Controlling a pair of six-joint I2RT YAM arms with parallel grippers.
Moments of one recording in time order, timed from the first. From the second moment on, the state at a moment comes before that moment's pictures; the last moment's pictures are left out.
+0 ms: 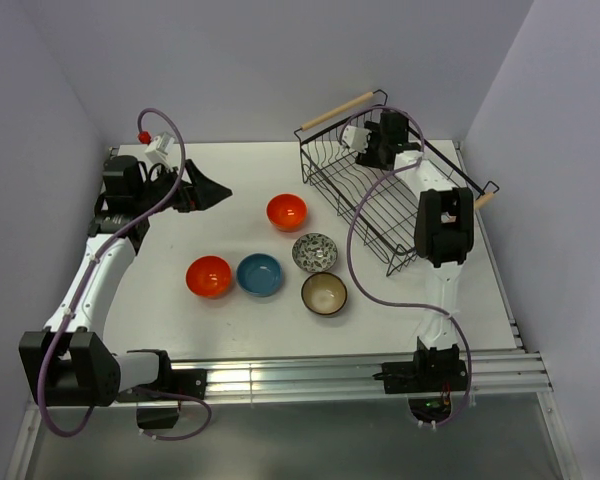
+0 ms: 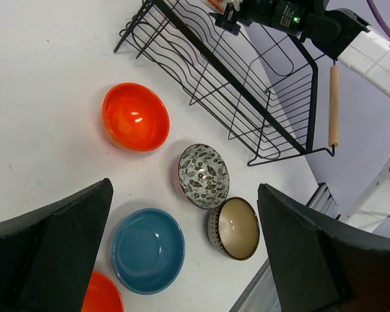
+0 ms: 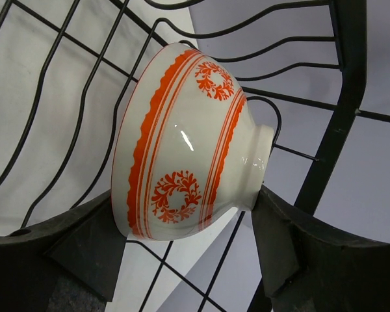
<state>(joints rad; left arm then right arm) -0.04 1.24 1.05 -0.15 0.76 -0.45 0.10 2.24 1.87 -0.27 -0.05 -1.27</state>
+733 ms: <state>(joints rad) -0.02 1.26 1.05 -0.15 0.76 -0.44 0.10 2.32 1.90 -0.21 0.00 -1.34</state>
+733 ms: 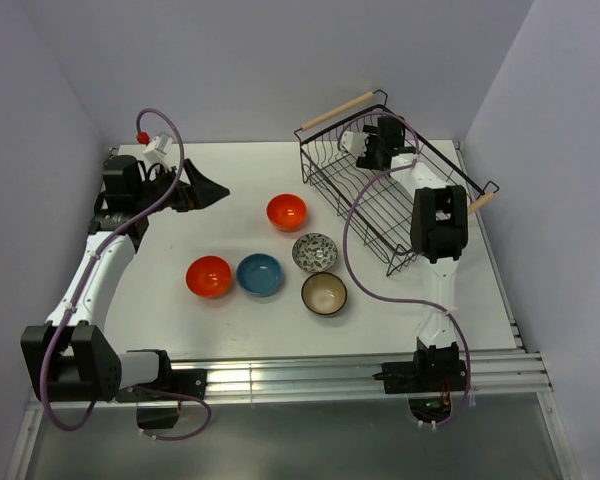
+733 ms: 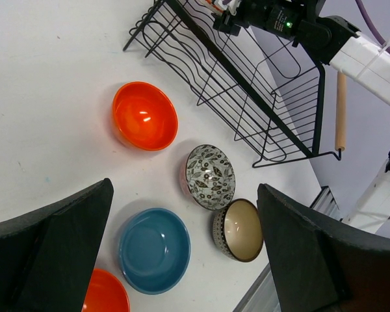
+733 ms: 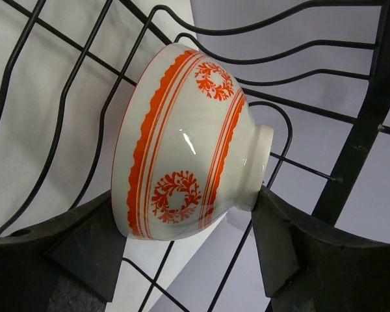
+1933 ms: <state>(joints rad) -0.01 1.28 1.05 -0.15 0.77 -0.44 0.13 2.36 1.94 -0.20 0.01 -1.35</state>
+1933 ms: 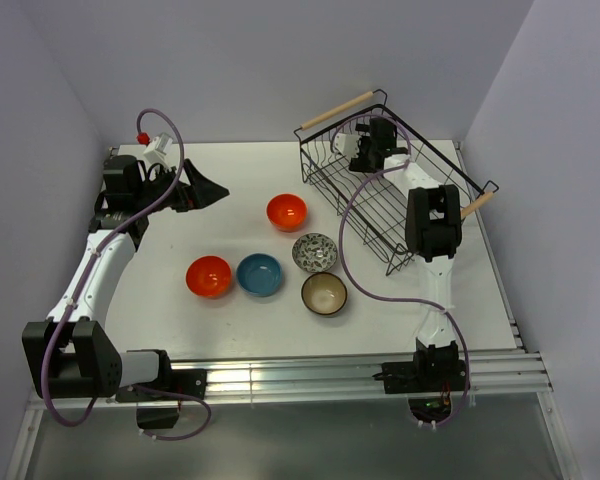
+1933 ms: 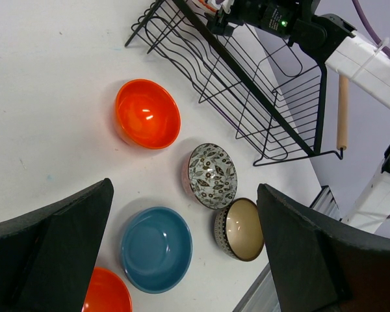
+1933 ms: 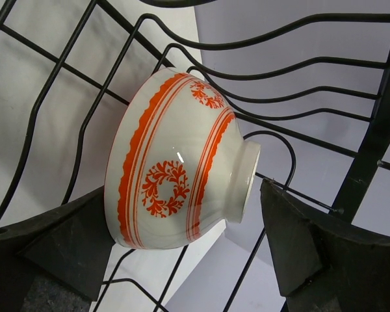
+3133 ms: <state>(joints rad) 0.00 1.28 1.05 -0.17 0.78 -0.44 0.15 2.27 1.87 -0.29 -0.09 -1.30</state>
